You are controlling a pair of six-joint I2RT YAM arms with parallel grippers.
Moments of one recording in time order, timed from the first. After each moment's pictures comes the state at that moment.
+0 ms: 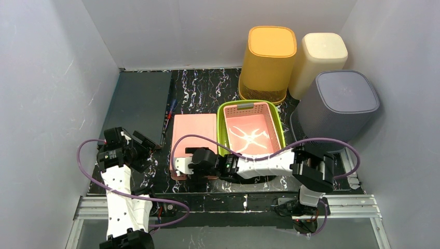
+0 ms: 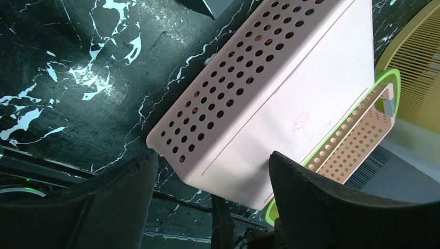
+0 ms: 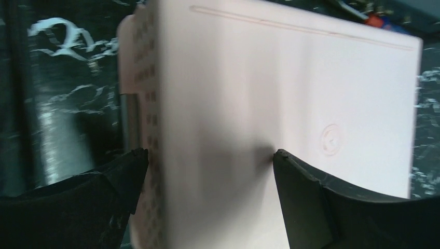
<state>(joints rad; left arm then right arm) 0.32 0.74 0.75 -1.06 0.32 -0.72 1.37 1.71 1.07 -0.03 0.10 -0.47</state>
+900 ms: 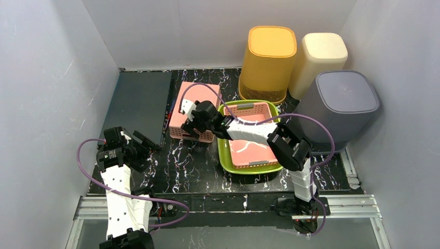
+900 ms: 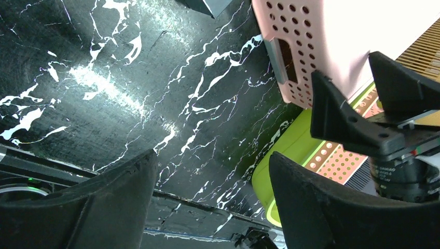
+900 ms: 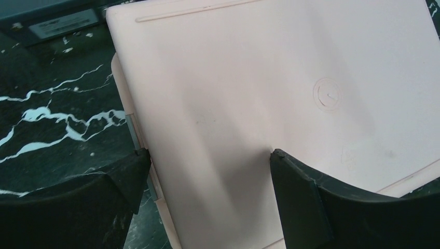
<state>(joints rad) 0.32 0.74 0.76 -1.08 0.31 -0.71 1.00 2.01 1.41 0.07 0.00 -0.27</state>
